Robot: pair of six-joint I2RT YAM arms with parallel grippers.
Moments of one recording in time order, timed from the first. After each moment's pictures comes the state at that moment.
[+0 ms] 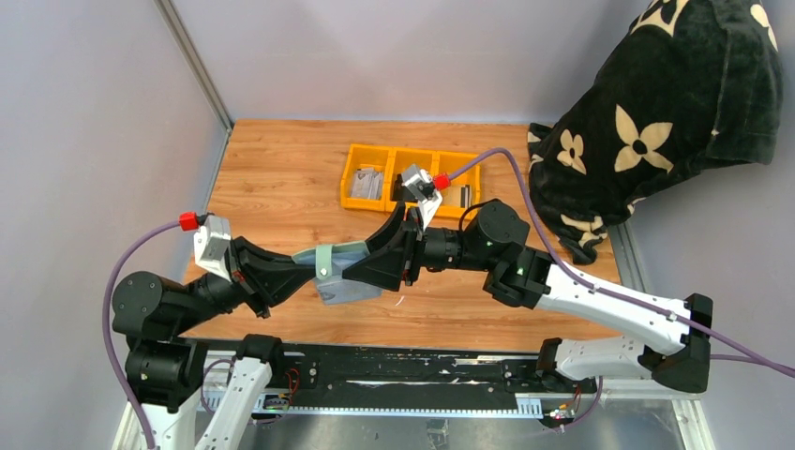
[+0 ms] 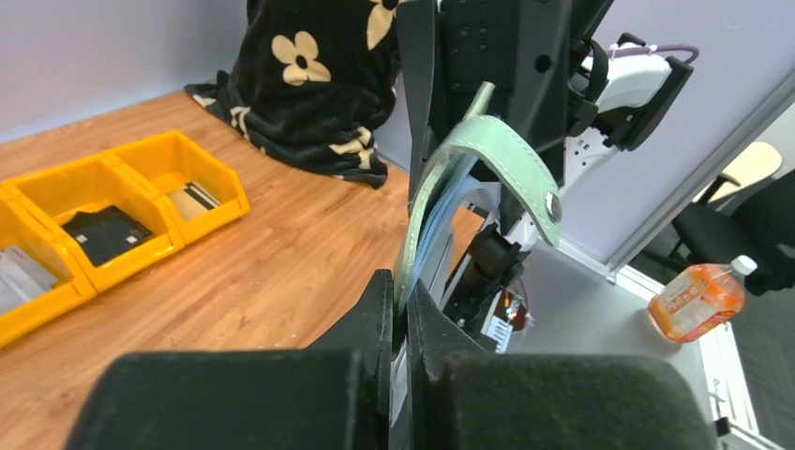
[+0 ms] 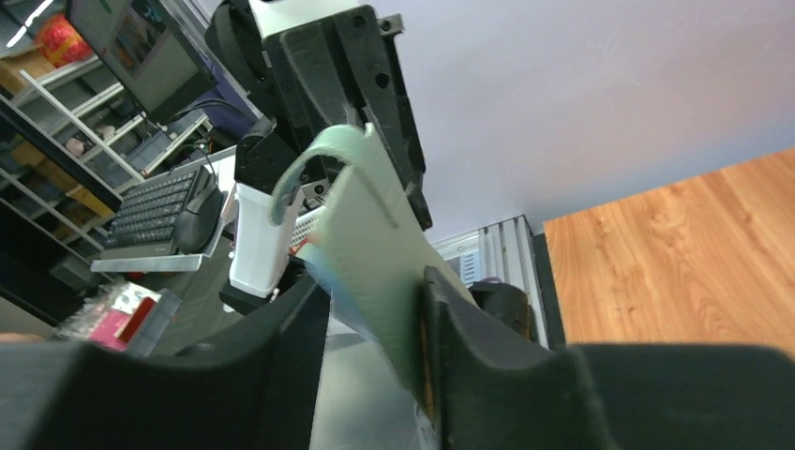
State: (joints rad) left arm -0.11 0.41 1.10 -0.49 0.97 -0.46; right arm 1.18 1.15 1.14 0.27 -0.42 0.60
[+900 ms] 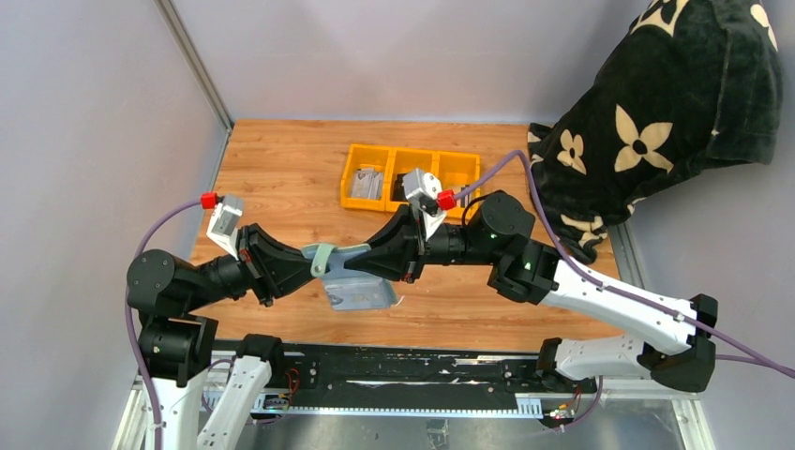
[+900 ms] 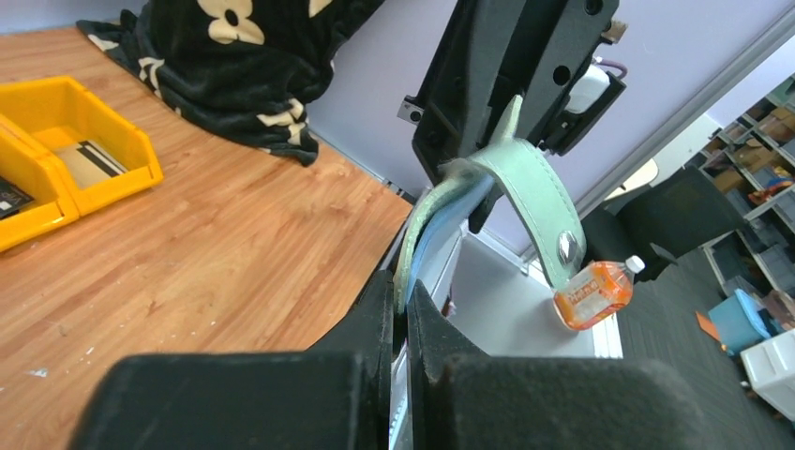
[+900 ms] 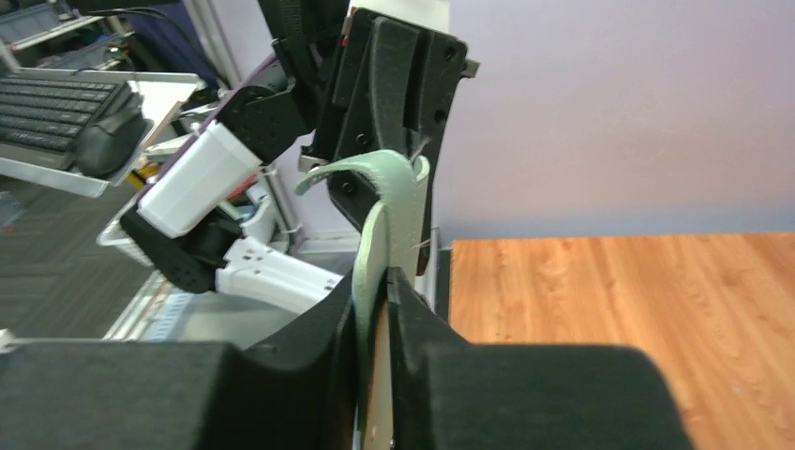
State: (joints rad) left arm -0.11 0.47 1.03 -0.37 1.09 -0.68; right arm 1.18 1.15 1.19 0.22 -0.47 0.22
